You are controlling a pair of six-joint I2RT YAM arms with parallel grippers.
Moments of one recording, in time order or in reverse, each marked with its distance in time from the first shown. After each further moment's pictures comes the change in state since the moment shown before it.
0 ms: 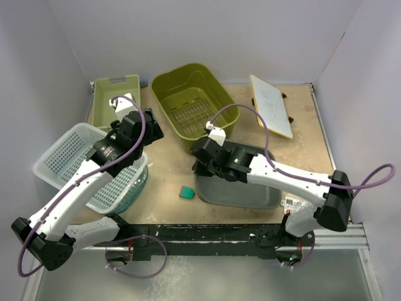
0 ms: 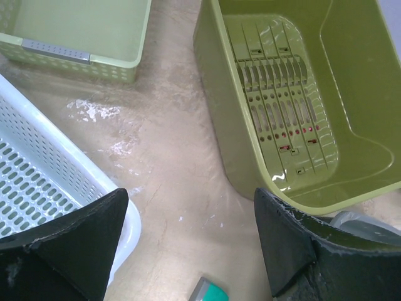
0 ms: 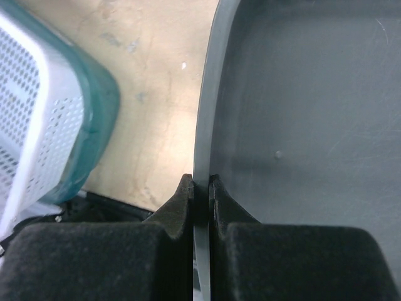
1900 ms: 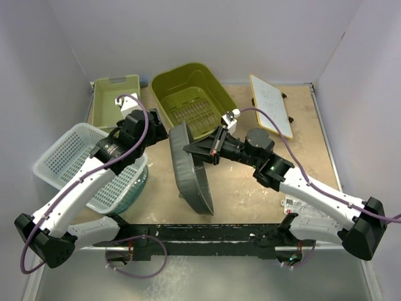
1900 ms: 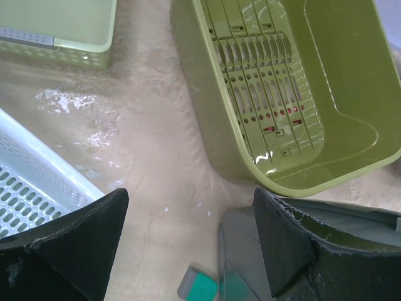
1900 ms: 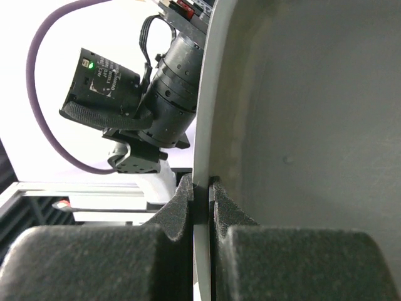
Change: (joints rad) left arm 0.005 0.028 -0.005 0.030 0.098 0.000; right arm -0.241 -0.347 -0.357 0.888 -0.727 0.458
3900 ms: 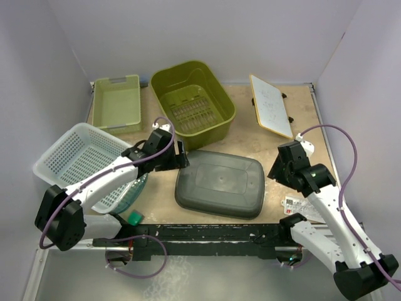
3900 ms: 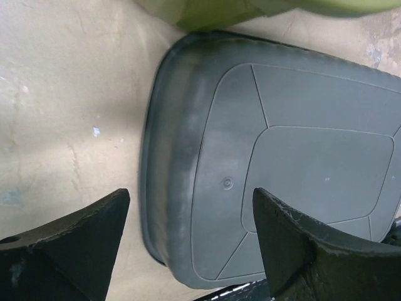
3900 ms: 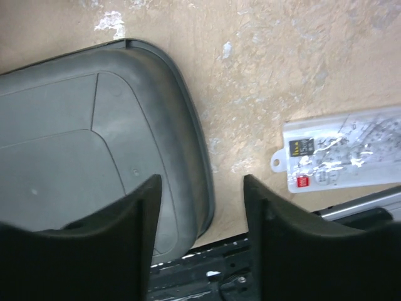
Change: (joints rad) left arm -0.015 0.164 -0.312 0.228 0.488 0.024; right arm -0.500 -0.314 -0.071 -1.266 0.676 -0.761
